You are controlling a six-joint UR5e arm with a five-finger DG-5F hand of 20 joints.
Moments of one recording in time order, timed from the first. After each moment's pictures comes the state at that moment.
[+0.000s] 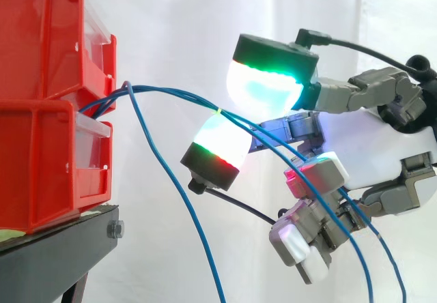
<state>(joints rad) 0.17 -2.28 -1.04 -3.22 -1.30 -0.01</state>
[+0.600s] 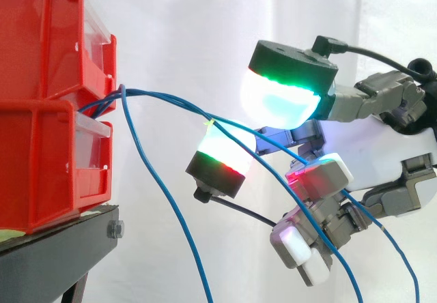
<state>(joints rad) 0.17 -2.28 -1.05 -3.22 -1.30 -0.01</state>
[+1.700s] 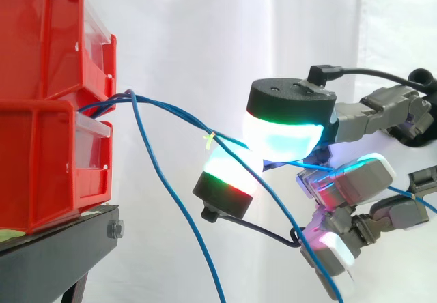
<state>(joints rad) 0.17 -2.28 -1.07 -3.23 -1.30 -0.01</state>
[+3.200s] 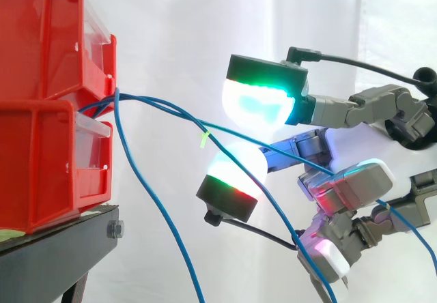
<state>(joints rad) 0.17 -2.28 -1.07 -3.22 -1.30 -0.01</state>
